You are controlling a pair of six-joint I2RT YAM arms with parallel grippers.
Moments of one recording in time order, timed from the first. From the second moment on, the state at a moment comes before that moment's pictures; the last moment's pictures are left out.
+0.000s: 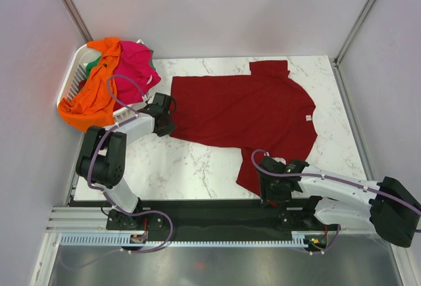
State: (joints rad) left arm -0.29 1.69 0.97 -0.34 -0.21 -0.65; right arm 0.91 1.08 0.49 -0.84 -0.01 0.93
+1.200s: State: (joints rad) left arm -0.29 1.36 0.82 -0.48 -0.17 -0.65; right arm 0.90 1.01 0.76 -0.97 0.19 0.87
